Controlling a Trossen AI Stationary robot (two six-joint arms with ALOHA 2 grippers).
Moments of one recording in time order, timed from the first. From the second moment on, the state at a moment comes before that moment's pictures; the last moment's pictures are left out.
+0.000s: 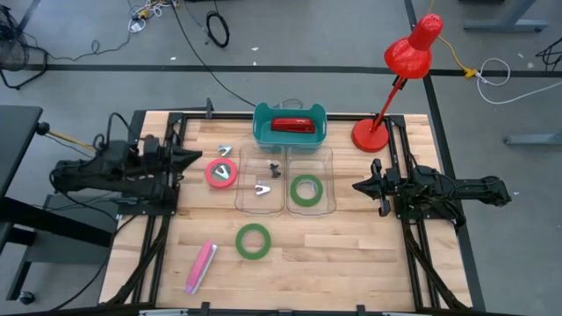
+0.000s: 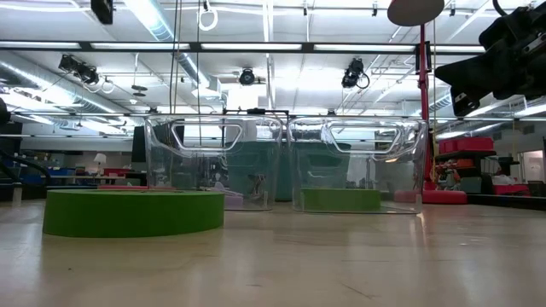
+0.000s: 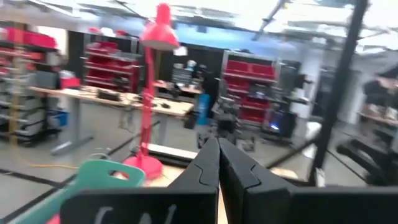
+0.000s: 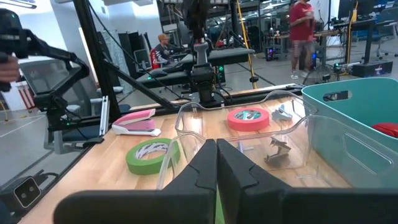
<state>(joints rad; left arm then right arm) -0.05 0.28 0.56 -0.09 -0.25 -0.12 0.02 0.00 0.02 0.01 -0.01 0.15</state>
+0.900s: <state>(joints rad) 0.01 0.77 1.01 -0.57 -0.29 -0.04 0.02 0.00 0.02 0.01 -0.01 0.14</state>
